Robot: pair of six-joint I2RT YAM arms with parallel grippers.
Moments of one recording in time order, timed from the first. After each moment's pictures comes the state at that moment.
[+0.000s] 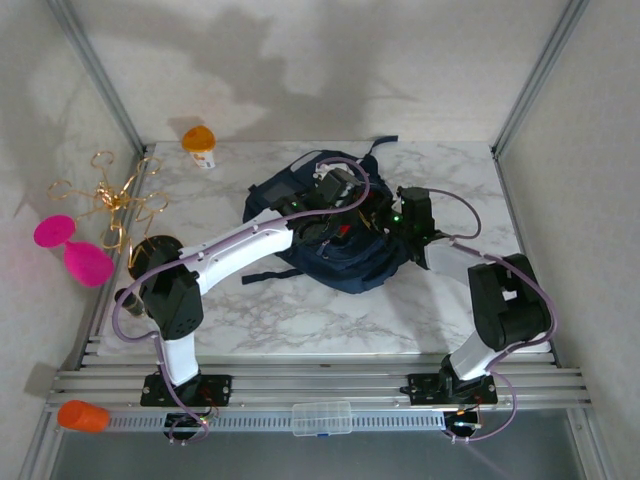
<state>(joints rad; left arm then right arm) -0.83 1.85 1.65 -0.52 -0.30 -0.69 0.34 1.60 0.84 0.32 -0.42 1.18</state>
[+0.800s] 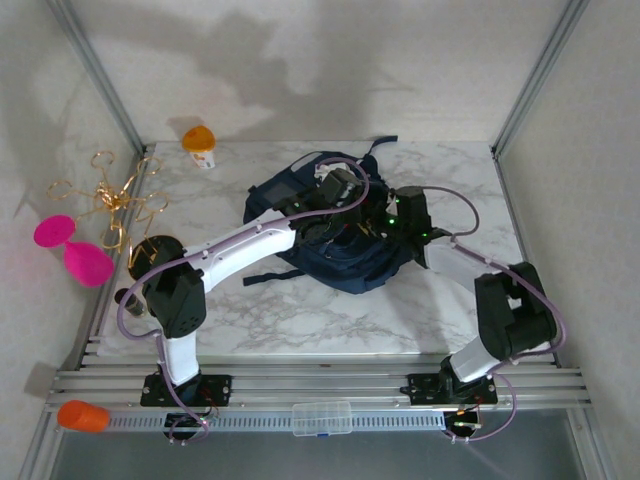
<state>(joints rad) -0.82 1.87 1.63 -0.45 -0.27 -0.76 0.35 1.52 0.87 0.10 -0.42 1.03</state>
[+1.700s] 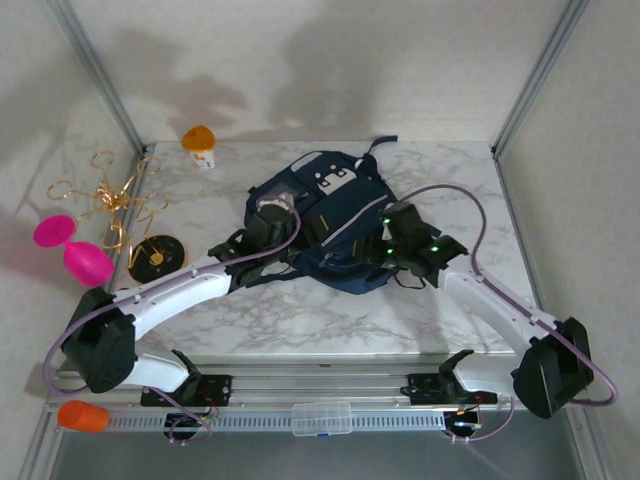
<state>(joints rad) -0.70 1.39 0.88 -0.01 -0.01 -1.07 0.64 1.26 0.96 -0.60 -0.07 0.64</state>
